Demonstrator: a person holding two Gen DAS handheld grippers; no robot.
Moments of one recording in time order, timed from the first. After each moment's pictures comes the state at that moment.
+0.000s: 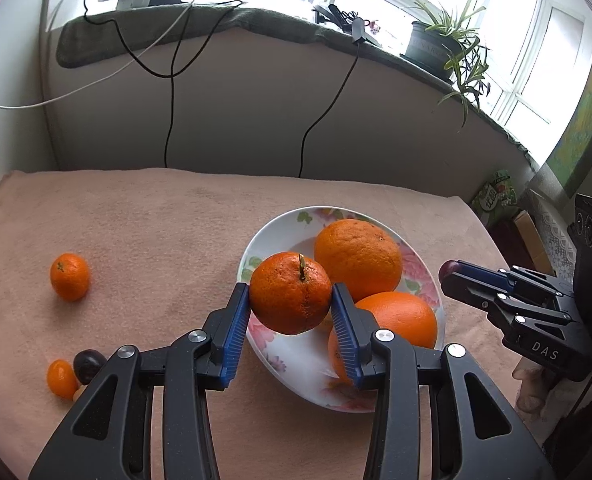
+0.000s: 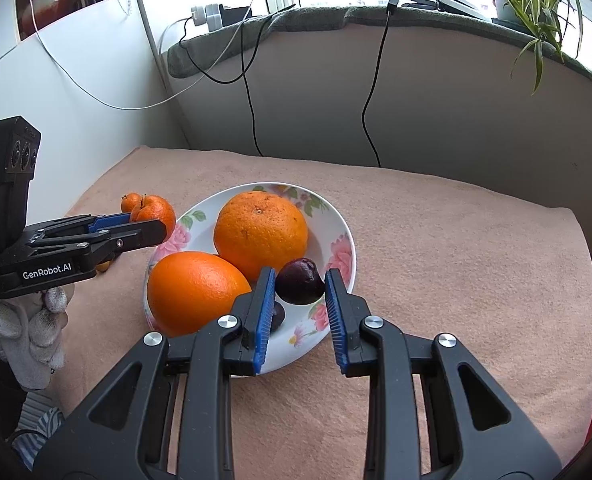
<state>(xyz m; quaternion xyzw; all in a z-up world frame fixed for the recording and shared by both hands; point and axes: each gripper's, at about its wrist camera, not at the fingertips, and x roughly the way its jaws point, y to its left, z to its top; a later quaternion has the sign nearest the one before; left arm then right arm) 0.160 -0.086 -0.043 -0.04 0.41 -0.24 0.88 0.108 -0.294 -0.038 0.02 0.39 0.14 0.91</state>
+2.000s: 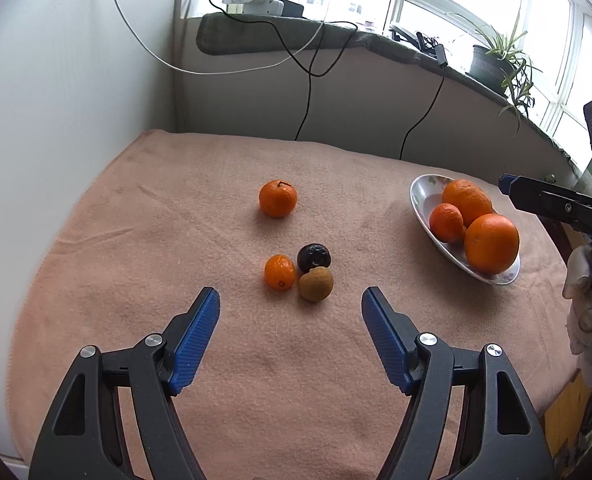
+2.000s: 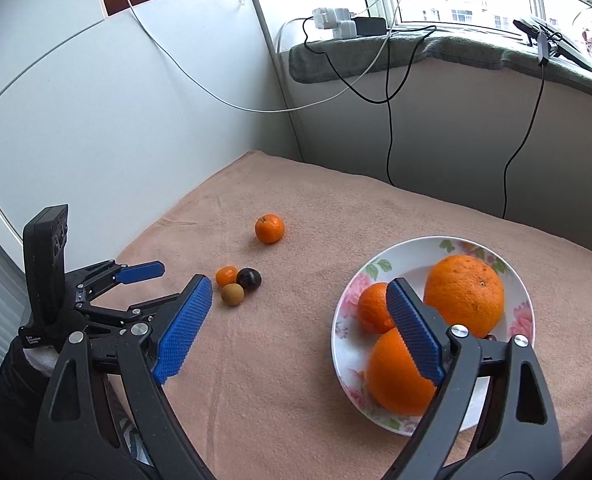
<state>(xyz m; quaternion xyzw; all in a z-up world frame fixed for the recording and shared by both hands) 0.090 0.059 -0.055 -0.03 0.39 -0.13 0.91 0.107 -0.153 -0.007 0.01 0.37 0.28 0.88</state>
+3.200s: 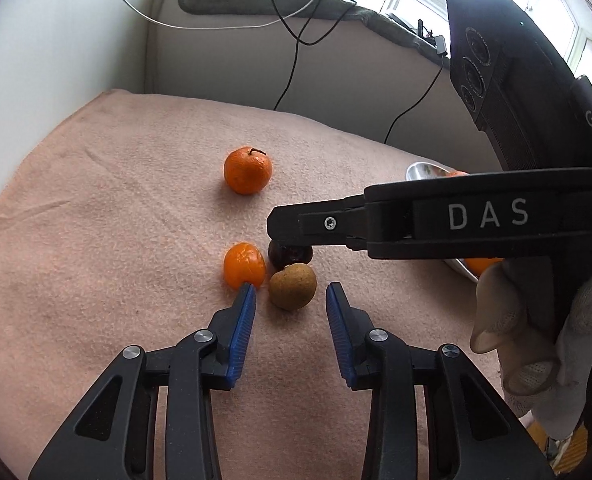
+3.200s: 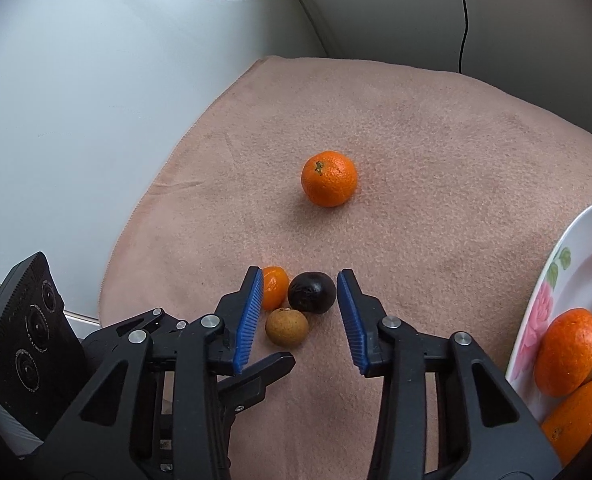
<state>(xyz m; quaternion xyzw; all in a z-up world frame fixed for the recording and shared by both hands) 0.127 0.050 -0.089 -0.08 0.43 -0.18 0.88 0.188 -0.038 -0.093 0.06 0.54 0.29 0.79</state>
